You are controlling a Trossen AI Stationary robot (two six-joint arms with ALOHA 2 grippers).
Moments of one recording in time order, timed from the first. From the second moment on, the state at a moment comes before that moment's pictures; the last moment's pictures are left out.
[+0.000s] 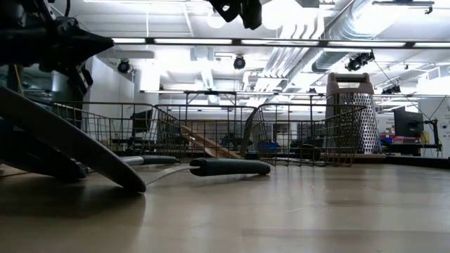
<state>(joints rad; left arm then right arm) 0.00 0.01 0.02 0.12 -0.06 -0.74 0.23 1.66 1.16 0.31 0.26 0.22</state>
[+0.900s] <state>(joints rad) 0.00 0.51 0.43 0.30 -0.11 -0.50 0.11 1.72 1.16 0.59 0.19 0.42</state>
